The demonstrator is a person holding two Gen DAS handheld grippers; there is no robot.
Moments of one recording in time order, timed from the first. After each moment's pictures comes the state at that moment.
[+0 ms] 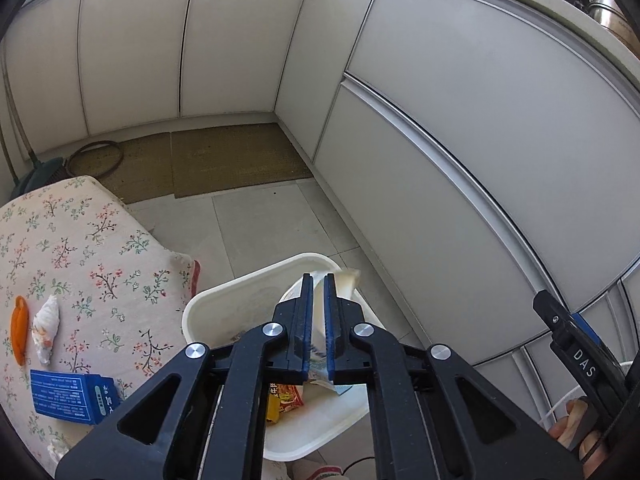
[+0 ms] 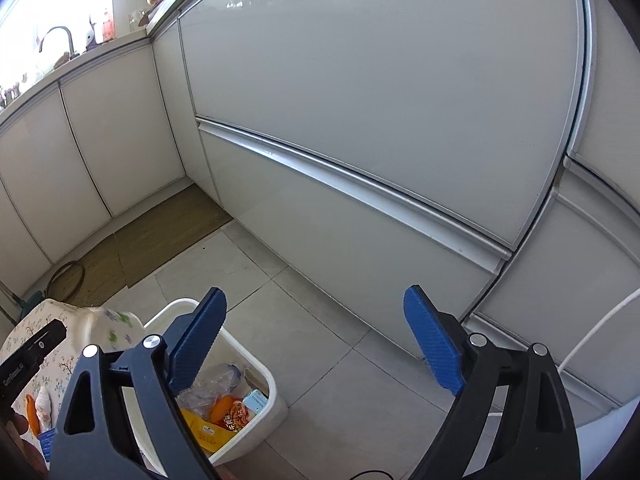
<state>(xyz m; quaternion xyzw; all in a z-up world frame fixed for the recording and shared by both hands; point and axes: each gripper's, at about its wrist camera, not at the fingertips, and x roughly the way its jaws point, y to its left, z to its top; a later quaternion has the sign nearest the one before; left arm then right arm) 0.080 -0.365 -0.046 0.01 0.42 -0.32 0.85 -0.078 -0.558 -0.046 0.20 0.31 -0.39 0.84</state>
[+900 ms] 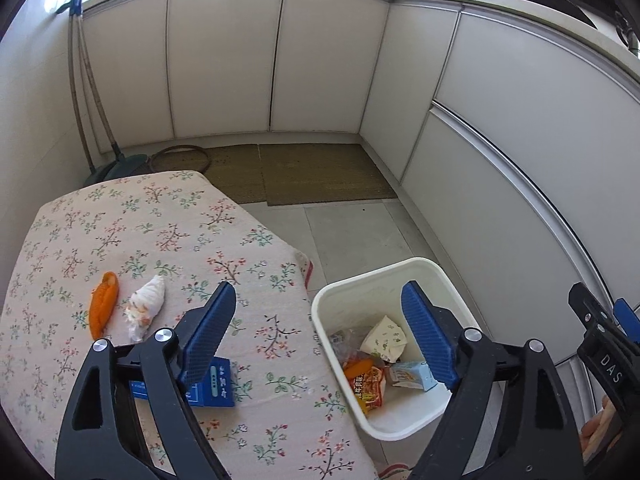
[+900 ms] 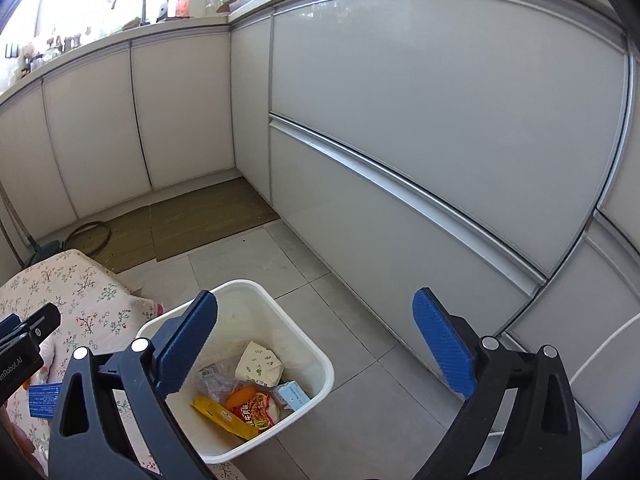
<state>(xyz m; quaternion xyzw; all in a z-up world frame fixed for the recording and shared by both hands) 0.077 -0.260 -0.040 0.02 0.39 -0.19 0.90 -0.038 -0.459 -0.037 0.11 0.31 -0.33 0.89</state>
